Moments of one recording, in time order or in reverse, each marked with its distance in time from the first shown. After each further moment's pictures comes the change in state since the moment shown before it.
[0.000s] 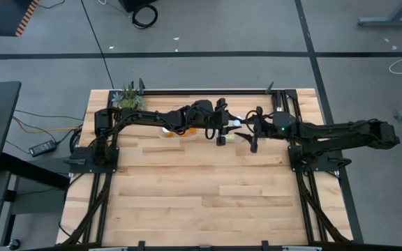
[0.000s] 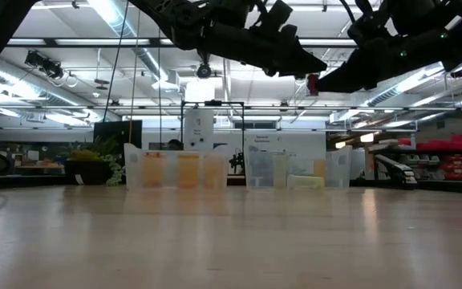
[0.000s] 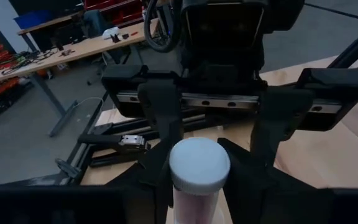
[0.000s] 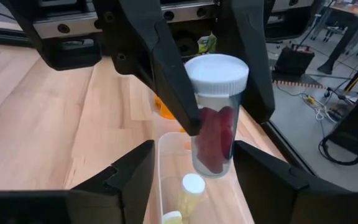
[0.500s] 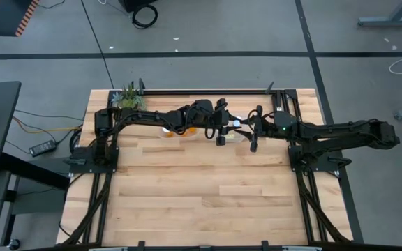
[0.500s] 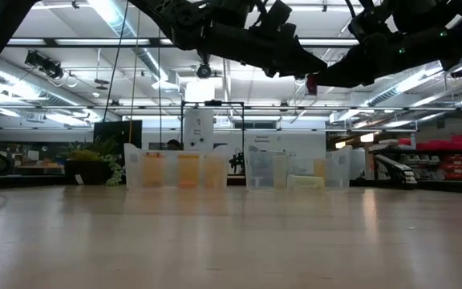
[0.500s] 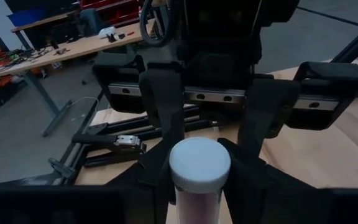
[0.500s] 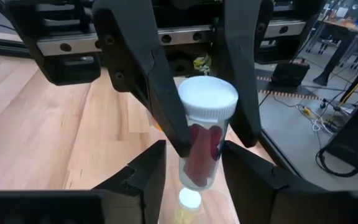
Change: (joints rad) left arm 0.001 0.000 0.000 -0.001 0.025 -0.019; right arm -0.001 0.000 0.000 0.048 -0.001 -0.016
